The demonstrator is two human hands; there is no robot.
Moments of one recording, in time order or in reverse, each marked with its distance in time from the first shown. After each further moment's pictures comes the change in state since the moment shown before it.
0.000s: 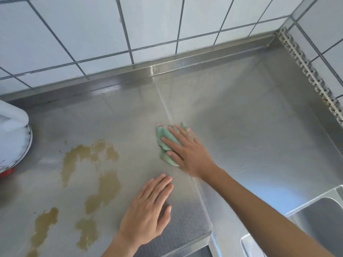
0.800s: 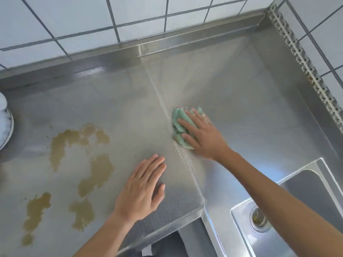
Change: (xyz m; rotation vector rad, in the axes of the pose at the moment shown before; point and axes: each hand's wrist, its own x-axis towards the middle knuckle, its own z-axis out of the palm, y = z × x) left_hand -0.003 -0.002 0.005 -0.028 0.039 0.028; right_hand -0.049 0.034 -0.018 0.043 -0.002 0.175
